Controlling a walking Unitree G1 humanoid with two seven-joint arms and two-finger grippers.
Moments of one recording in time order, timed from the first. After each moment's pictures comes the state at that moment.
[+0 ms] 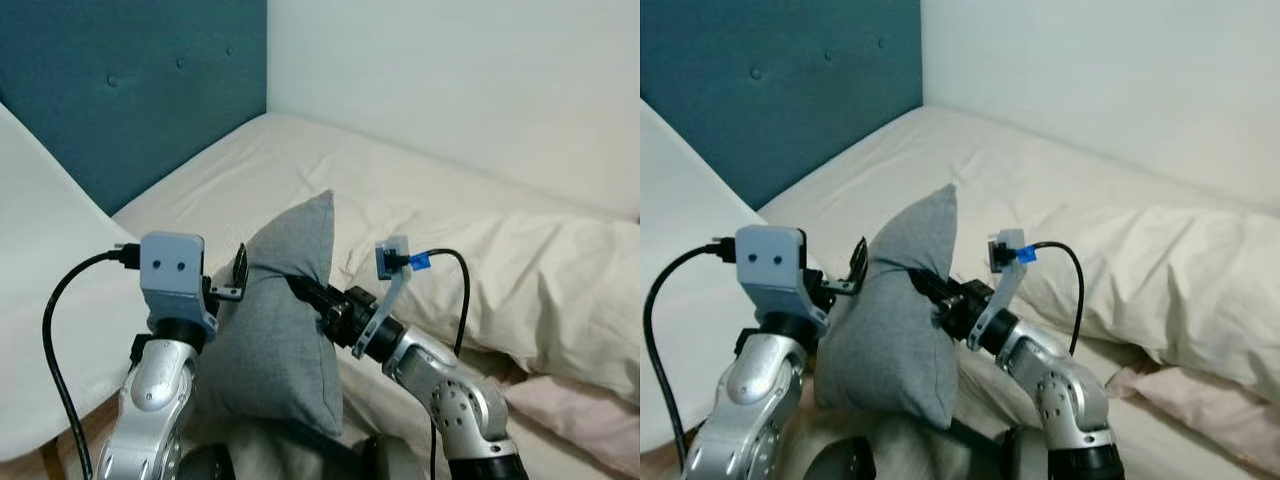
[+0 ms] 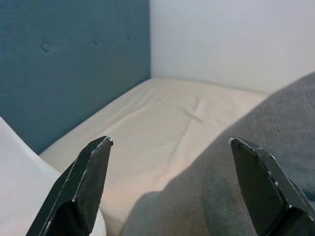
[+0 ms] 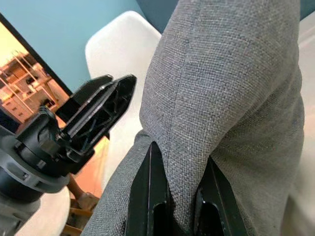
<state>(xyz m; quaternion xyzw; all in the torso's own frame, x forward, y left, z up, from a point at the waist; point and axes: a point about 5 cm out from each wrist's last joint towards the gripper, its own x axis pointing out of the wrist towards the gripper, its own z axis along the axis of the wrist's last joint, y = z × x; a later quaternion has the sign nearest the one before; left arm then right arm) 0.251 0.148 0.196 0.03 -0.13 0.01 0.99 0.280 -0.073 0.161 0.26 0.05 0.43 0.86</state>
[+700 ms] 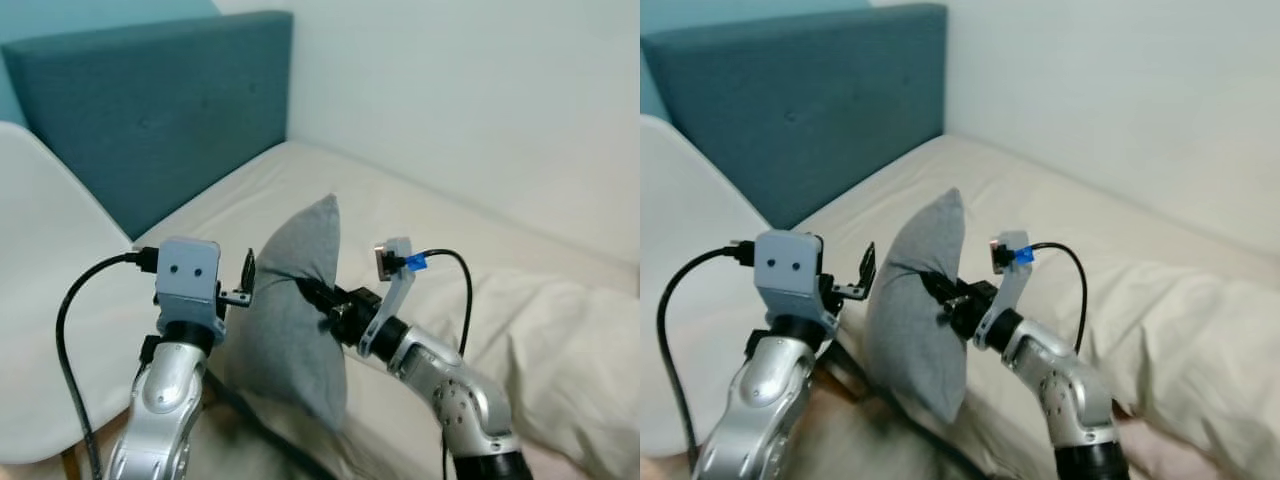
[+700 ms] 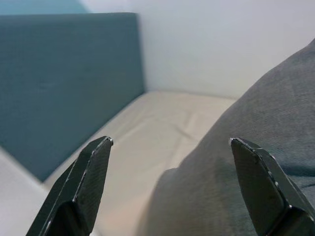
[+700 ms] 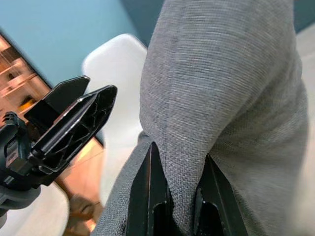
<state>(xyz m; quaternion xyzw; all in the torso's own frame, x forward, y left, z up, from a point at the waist) 0.256 0.136 0.187 0.07 -0.12 0.00 0.99 0.290 -0.082 0.155 0.24 0.06 0.40 0.88</state>
